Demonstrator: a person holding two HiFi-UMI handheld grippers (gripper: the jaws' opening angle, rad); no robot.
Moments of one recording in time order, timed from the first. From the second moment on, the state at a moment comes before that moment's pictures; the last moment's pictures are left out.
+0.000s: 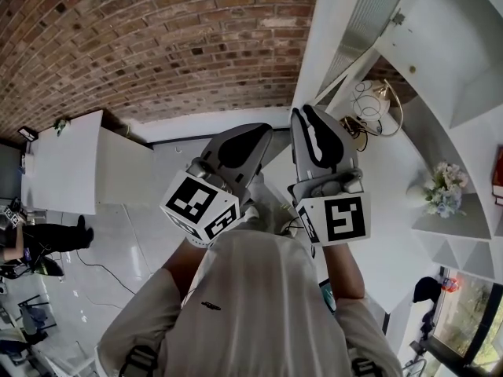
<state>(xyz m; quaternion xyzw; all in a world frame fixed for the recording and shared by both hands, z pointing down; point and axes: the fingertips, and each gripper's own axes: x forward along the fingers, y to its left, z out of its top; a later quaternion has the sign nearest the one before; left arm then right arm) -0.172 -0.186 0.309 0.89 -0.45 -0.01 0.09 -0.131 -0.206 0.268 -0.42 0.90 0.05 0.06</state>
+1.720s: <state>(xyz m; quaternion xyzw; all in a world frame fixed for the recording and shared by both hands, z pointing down) -0.127 -0.181 0.309 0.90 -0.42 -0.02 0.09 -0.073 -0.196 0.268 -0.45 0.89 0.05 0.06</state>
